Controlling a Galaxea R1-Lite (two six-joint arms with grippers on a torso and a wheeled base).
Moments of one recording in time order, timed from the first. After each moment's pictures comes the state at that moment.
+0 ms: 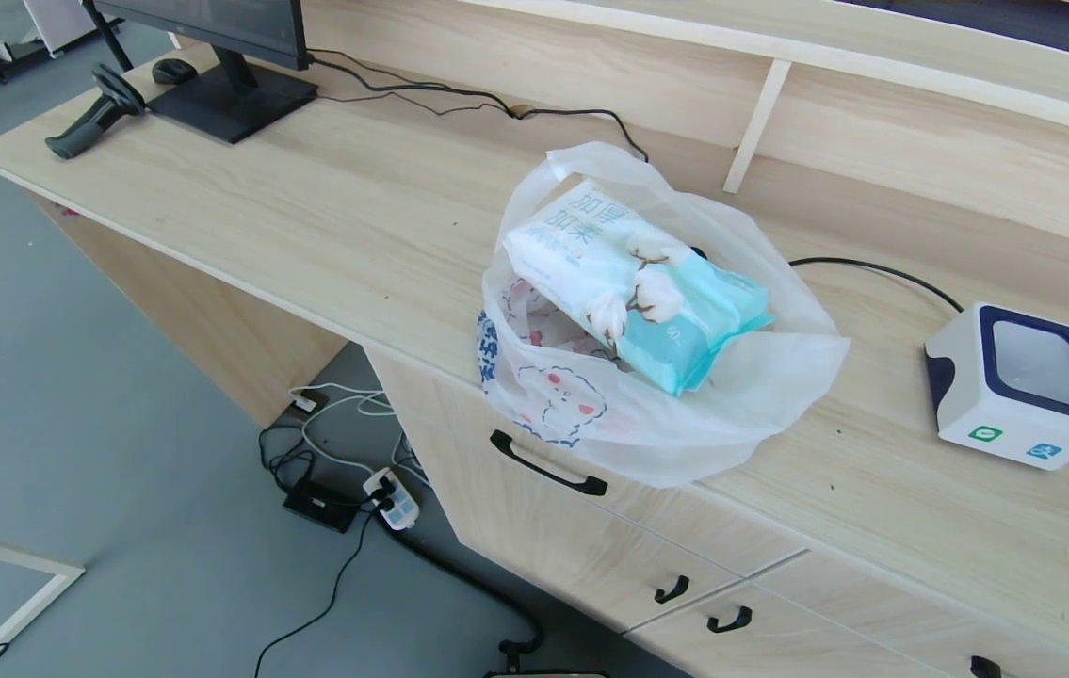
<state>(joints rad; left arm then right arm) 0.00 0.00 0.00 -0.03 0.00 0.09 0.43 0.52 -0.05 -0.19 -0.10 -0.05</state>
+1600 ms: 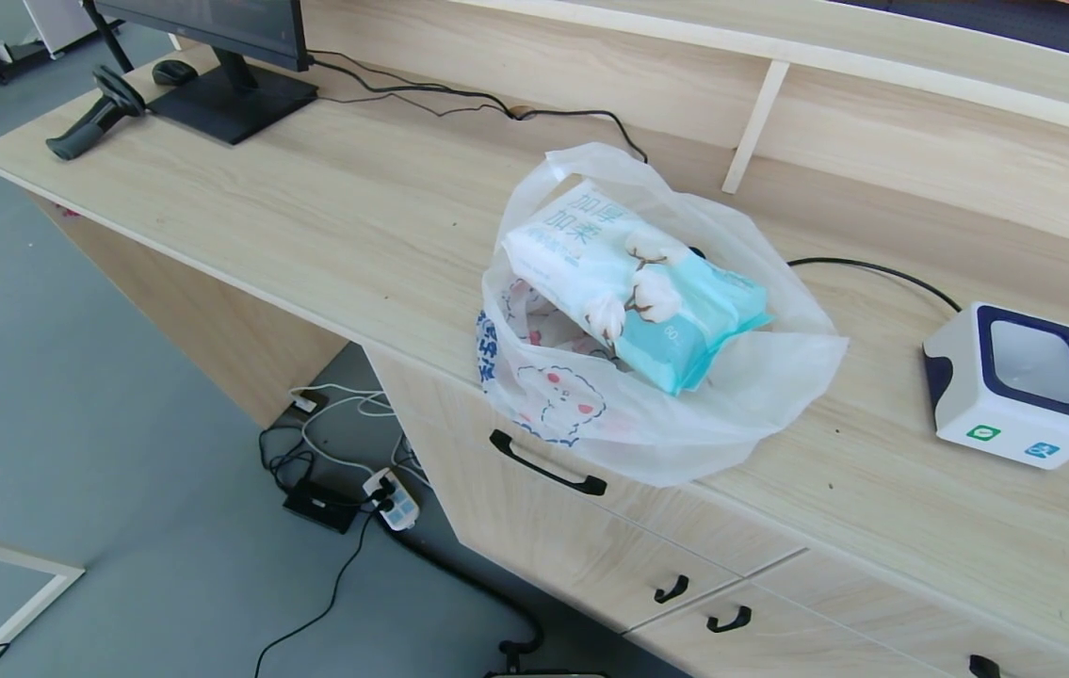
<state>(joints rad) 0.00 0.00 0.00 -0.02 0.00 0.08 -0.01 0.07 0.00 -0.01 -0.10 0.05</state>
